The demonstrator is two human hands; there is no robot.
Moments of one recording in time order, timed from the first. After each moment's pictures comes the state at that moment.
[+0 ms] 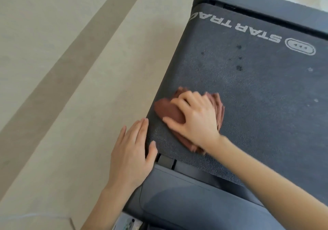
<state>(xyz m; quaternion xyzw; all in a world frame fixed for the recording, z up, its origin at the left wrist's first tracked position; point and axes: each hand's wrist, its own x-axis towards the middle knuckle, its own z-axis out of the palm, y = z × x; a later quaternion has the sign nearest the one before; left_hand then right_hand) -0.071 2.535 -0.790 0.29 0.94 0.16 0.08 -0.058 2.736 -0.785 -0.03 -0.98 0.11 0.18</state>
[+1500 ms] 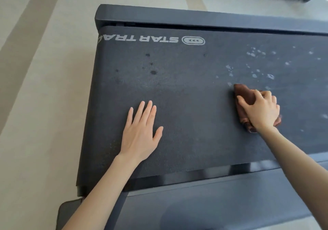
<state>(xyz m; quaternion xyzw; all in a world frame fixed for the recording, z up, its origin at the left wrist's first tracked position) -0.070 2.700 -0.804 0.56 0.82 0.09 0.05 0.180 2.961 -0.788 -0.63 -0.76 -0.02 0.15</state>
